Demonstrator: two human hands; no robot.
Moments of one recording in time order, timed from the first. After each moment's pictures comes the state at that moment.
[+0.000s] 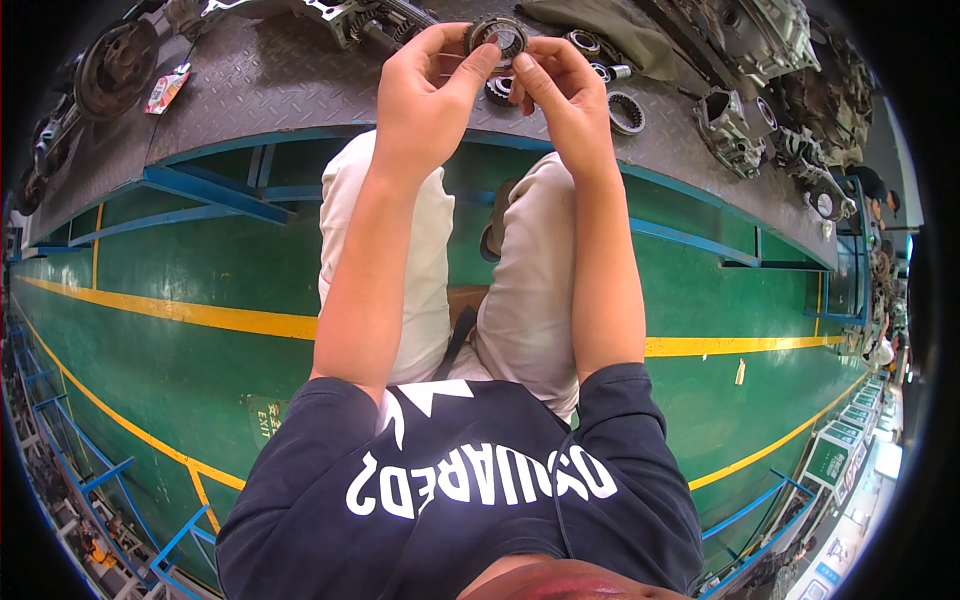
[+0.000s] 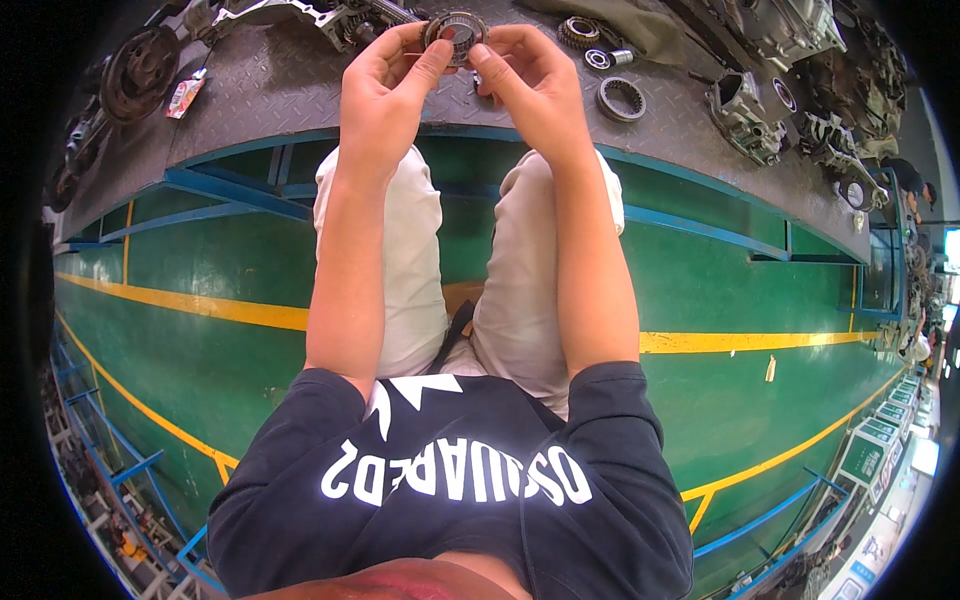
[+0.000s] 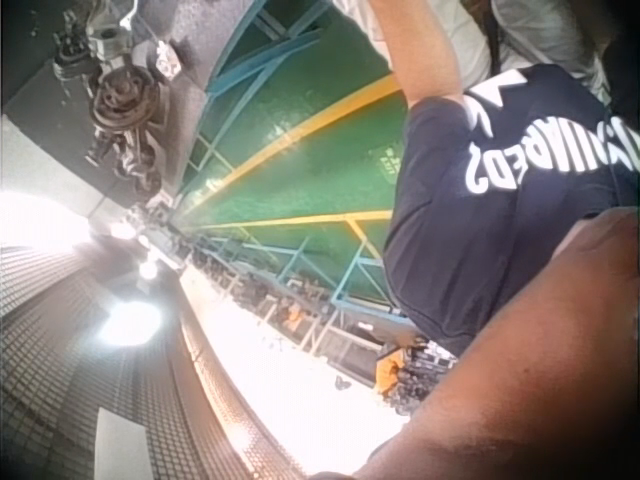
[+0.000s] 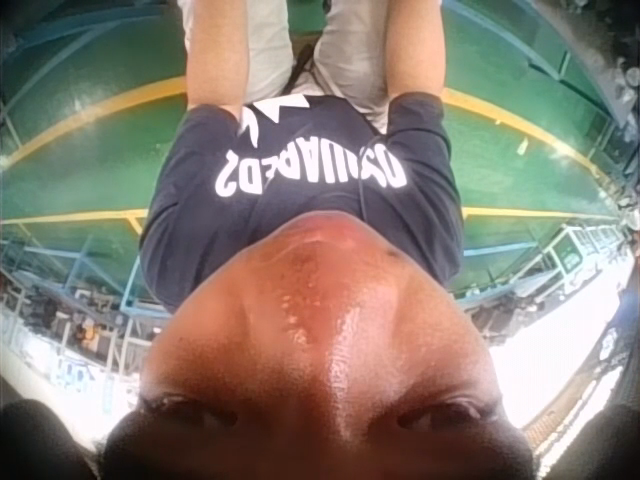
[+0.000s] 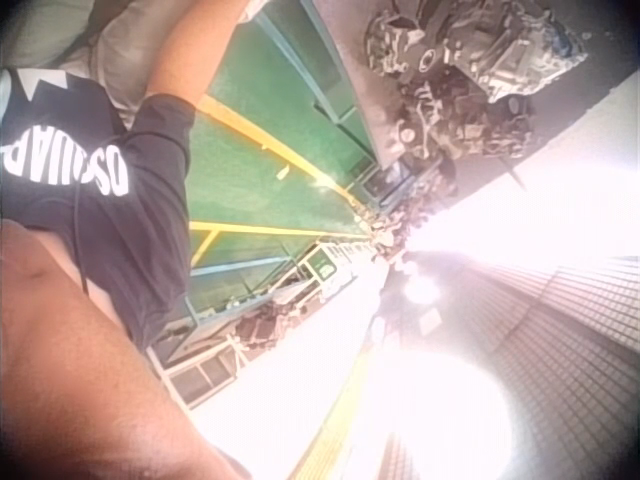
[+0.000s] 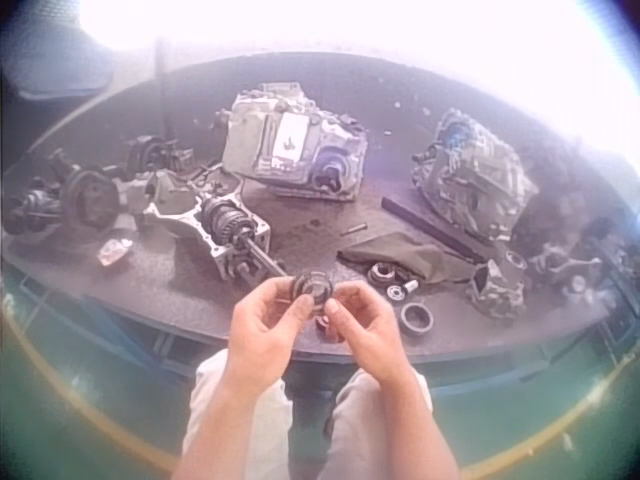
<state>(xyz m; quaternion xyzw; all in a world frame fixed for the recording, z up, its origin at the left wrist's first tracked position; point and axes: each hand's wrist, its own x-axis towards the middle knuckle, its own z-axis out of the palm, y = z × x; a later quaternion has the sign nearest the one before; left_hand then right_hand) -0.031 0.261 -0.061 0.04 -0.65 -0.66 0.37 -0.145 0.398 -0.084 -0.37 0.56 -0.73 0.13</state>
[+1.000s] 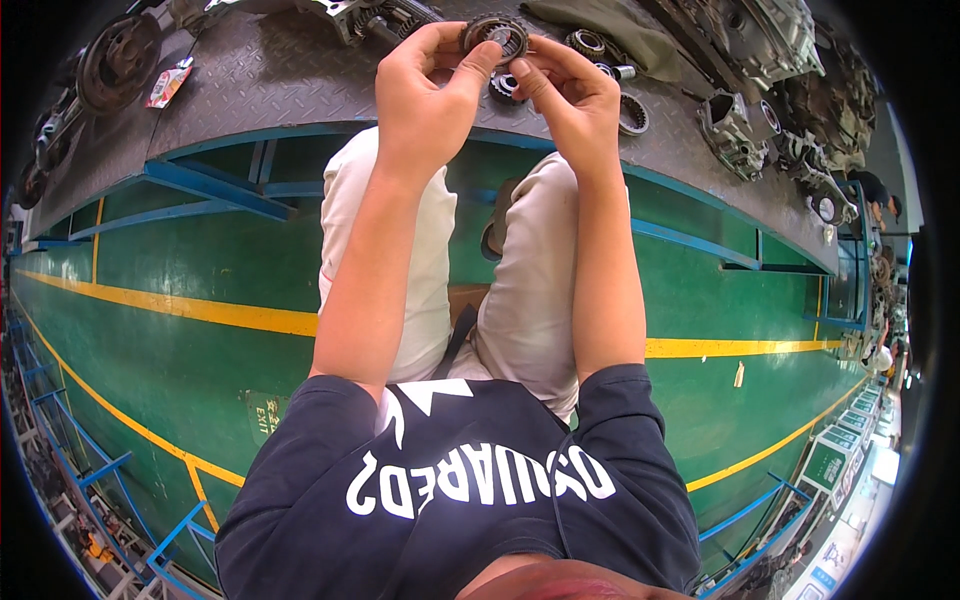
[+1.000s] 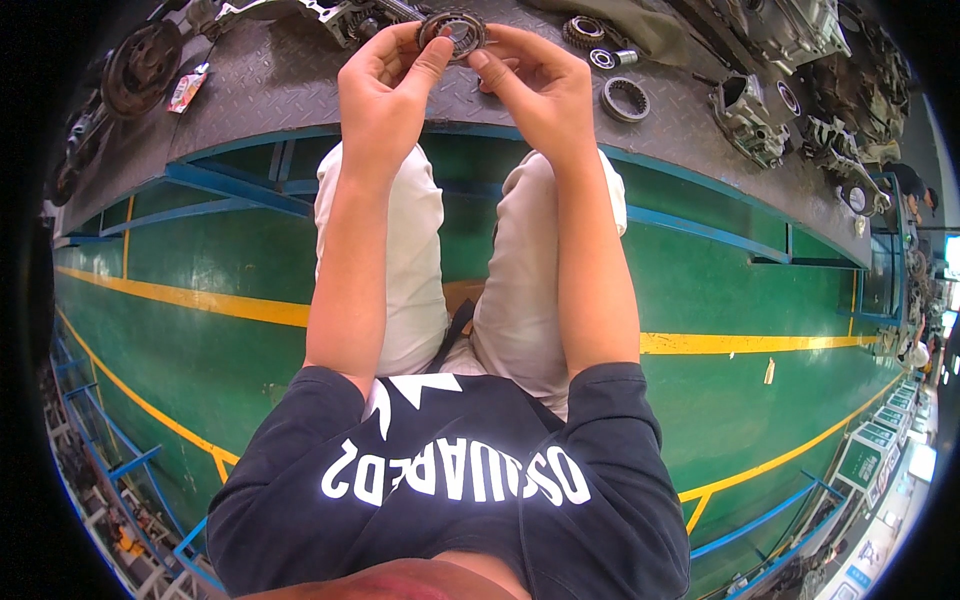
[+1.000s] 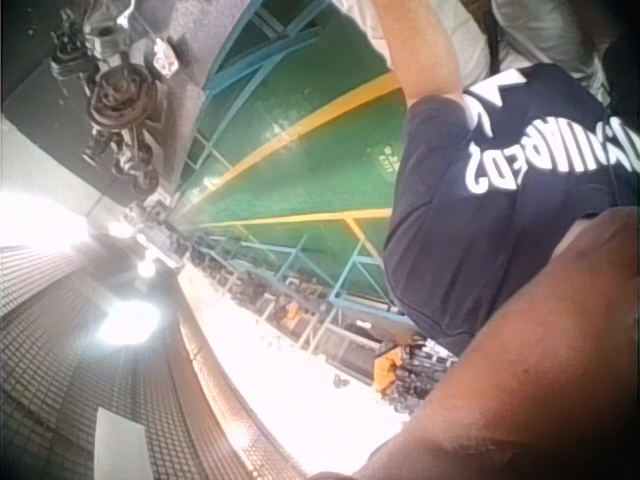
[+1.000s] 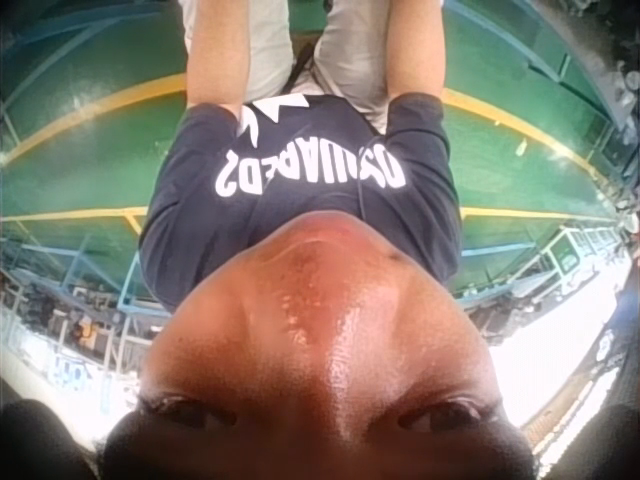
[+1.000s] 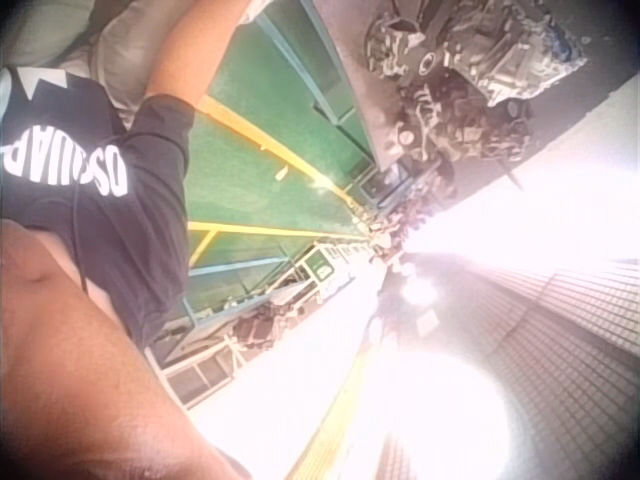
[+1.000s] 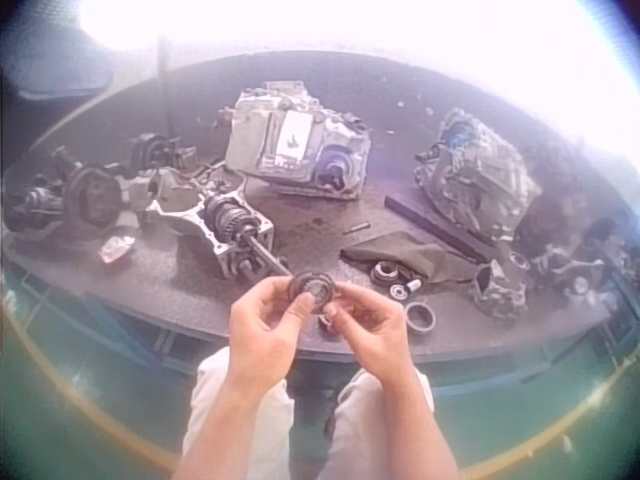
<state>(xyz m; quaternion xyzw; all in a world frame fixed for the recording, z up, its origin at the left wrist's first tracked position) -0.031 0.263 -0.063 0.07 -0.67 -0.61 0.42 -0.139 0.396 -0.088 -0.39 0.57 -0.72 0.04</state>
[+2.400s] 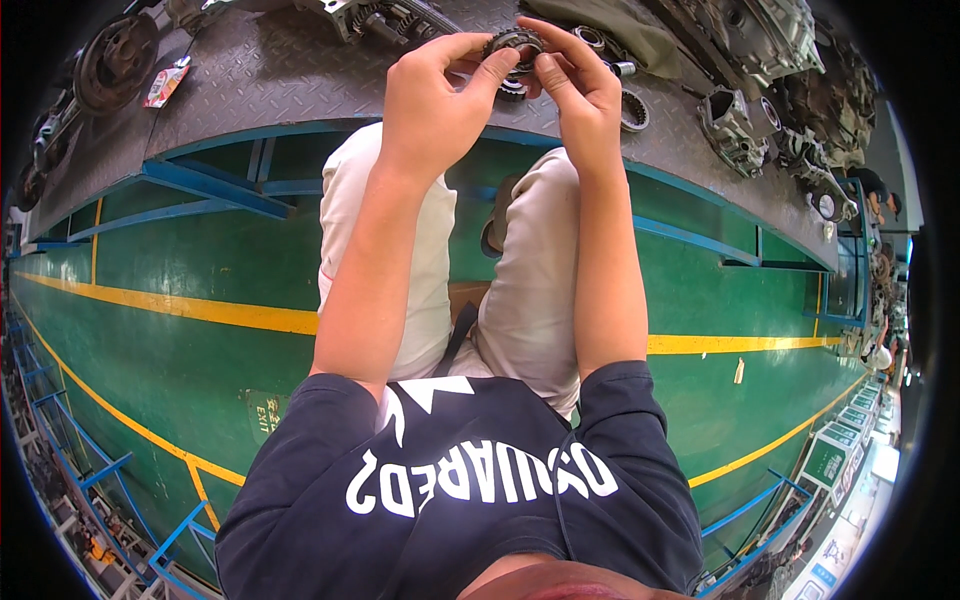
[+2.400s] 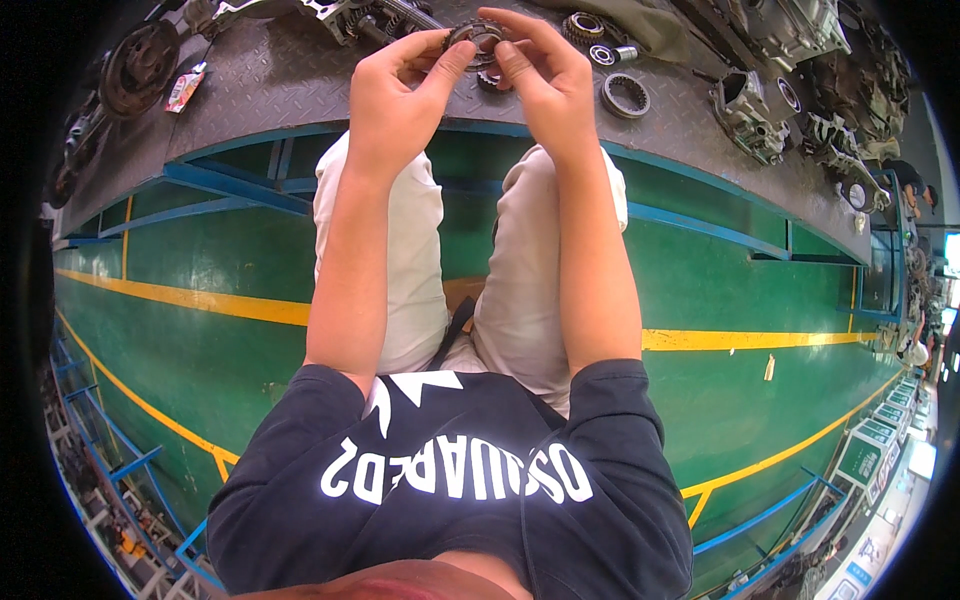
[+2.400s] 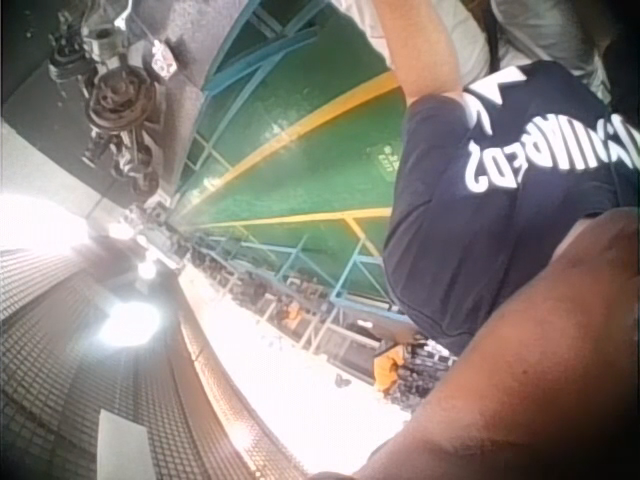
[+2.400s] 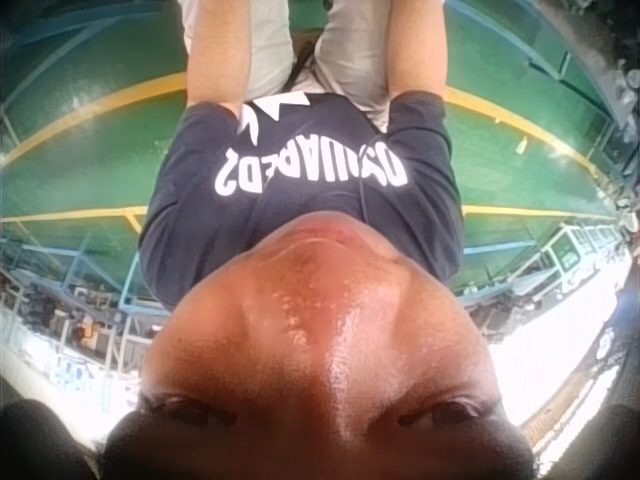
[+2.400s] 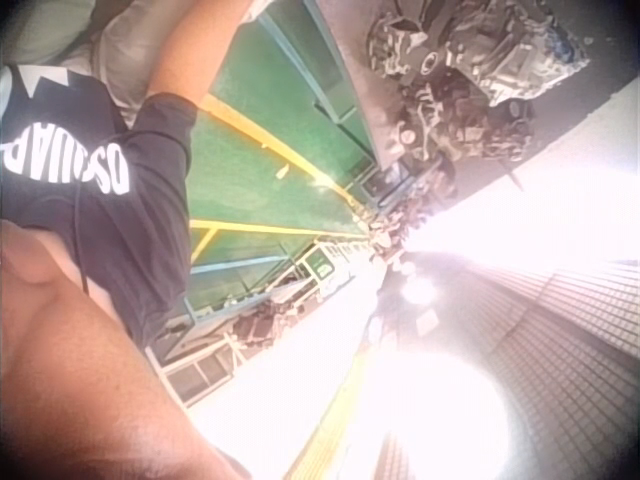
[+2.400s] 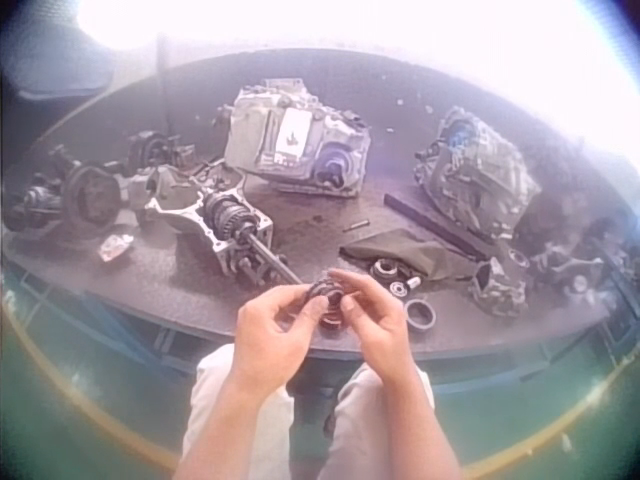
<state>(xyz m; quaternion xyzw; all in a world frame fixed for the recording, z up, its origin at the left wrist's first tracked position) -0.032 0.262 -0.070 0.07 -0.75 -0.53 0.39 -0.148 0.402 -0.085 -0.44 0.58 -0.68 0.05</state>
